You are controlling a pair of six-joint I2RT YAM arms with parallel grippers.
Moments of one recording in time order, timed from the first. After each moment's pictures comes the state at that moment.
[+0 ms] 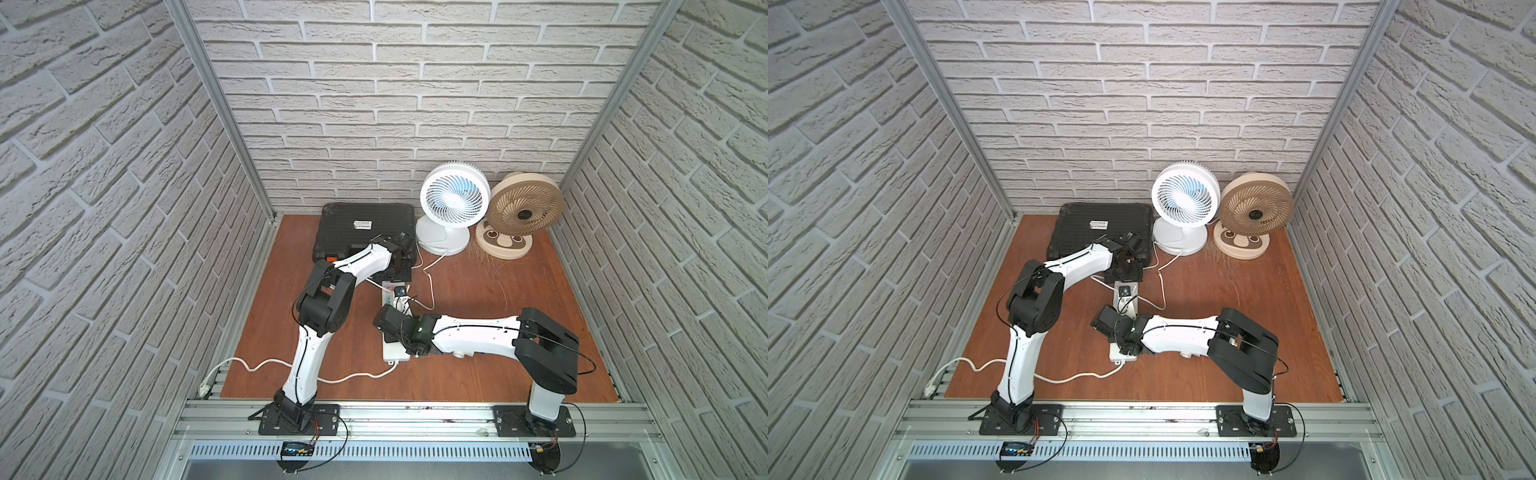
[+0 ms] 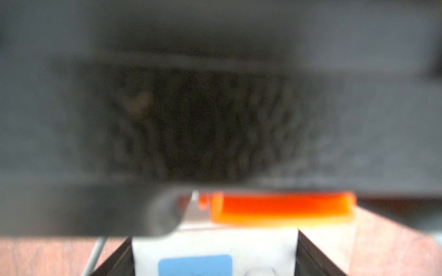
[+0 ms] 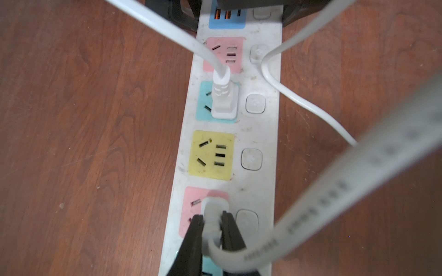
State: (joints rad) left arm -0.48 2.21 1.70 -0.78 -0.08 -0.60; right arm 1.08 1.85 1.19 -0.40 0.49 0.91
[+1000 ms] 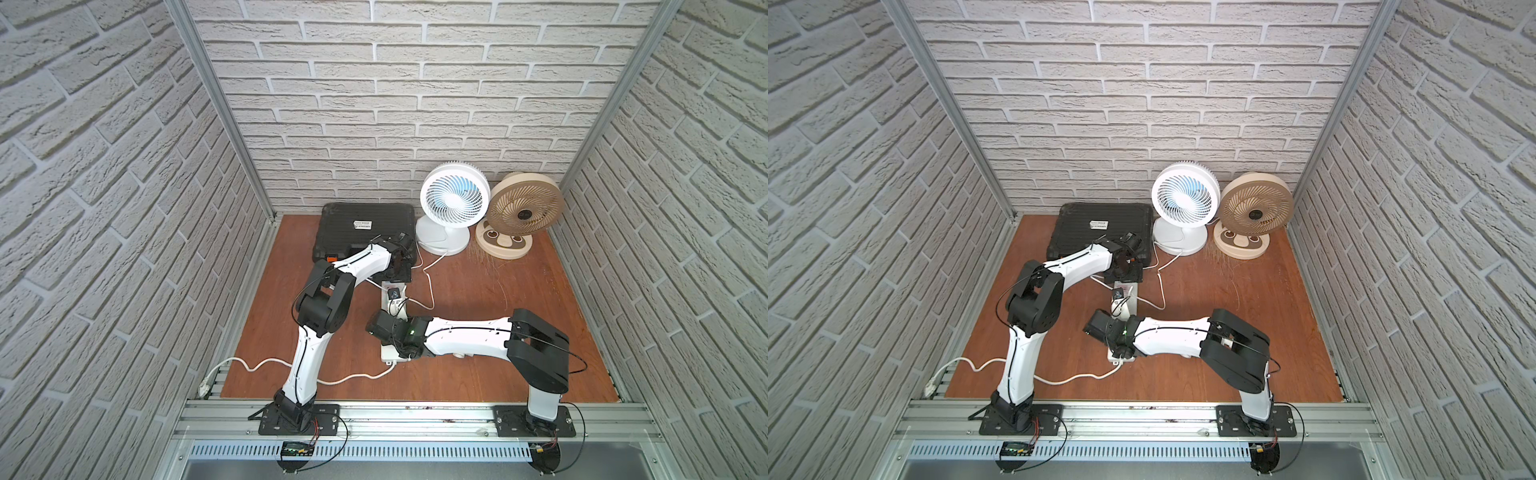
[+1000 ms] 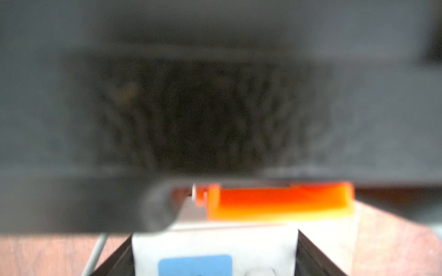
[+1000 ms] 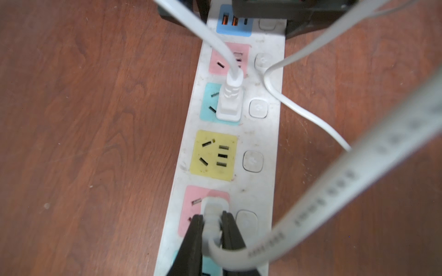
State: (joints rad) left arm -0.48 2.20 1.69 -0.77 -0.08 -0.59; right arm 1.09 1.86 1.19 -0.40 0.54 0.91
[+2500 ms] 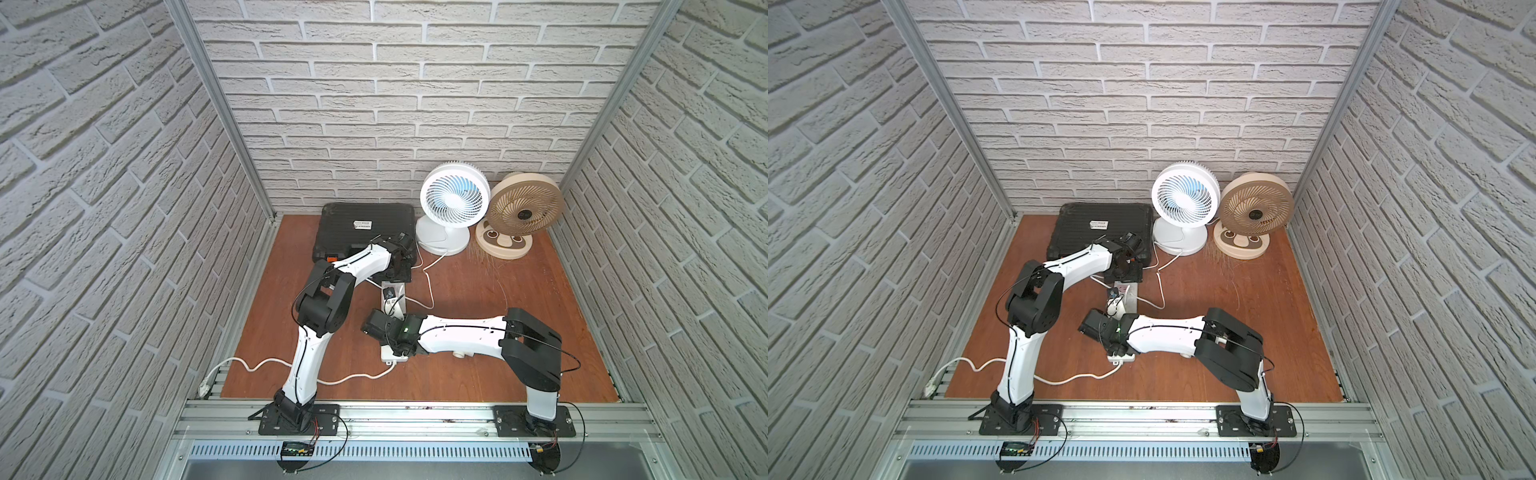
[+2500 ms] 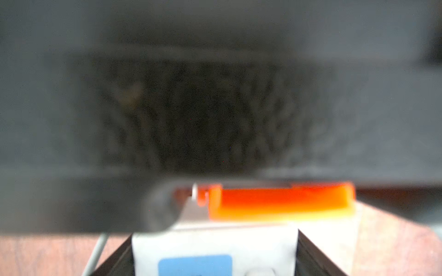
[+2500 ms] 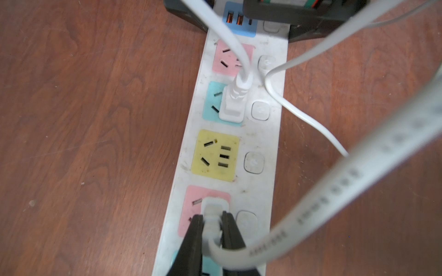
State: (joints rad) left arm -0.48 2.20 1.68 -0.77 -0.08 -0.59; right arm 1.10 1.91 1.28 -0.51 0.56 0.87
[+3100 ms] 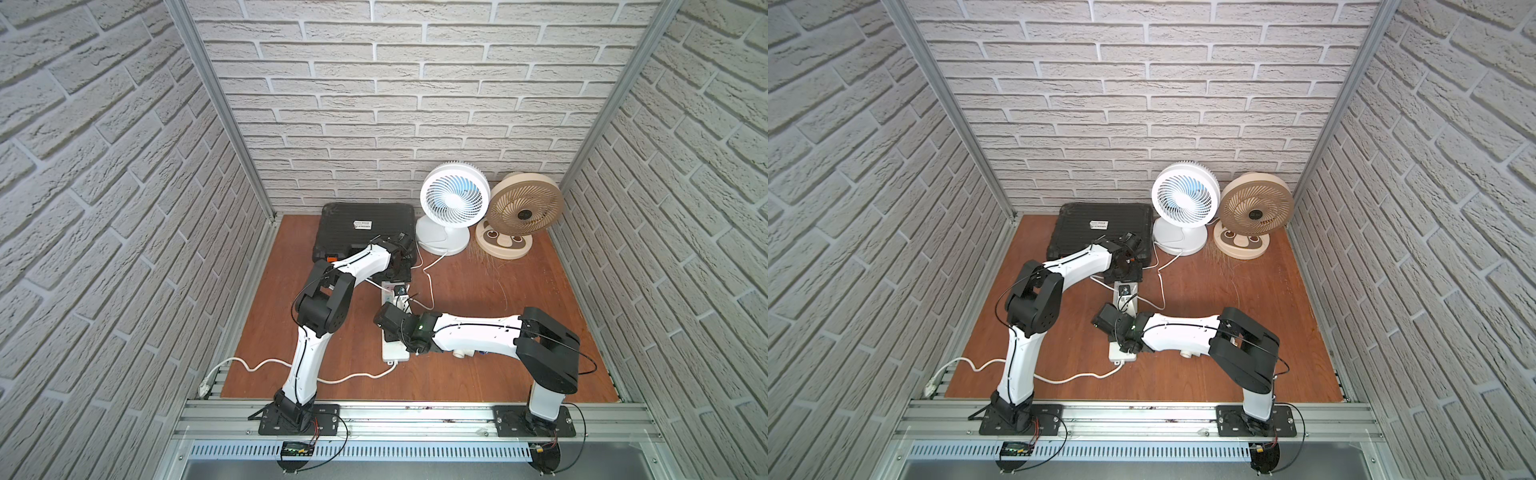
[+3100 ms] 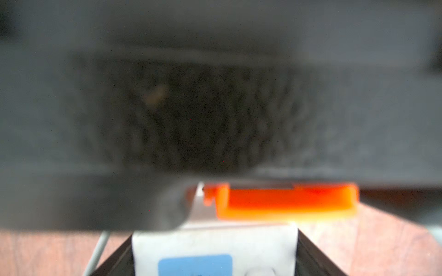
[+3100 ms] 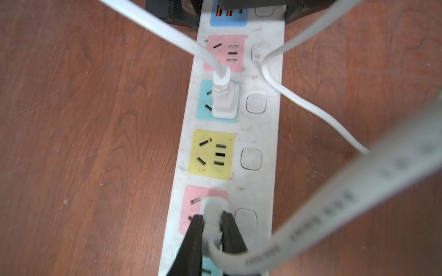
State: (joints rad) left arm -0.47 2.20 1.68 -0.76 -0.08 -0.60; right arm 1.05 1.83 1.17 -0.40 0.45 0.91
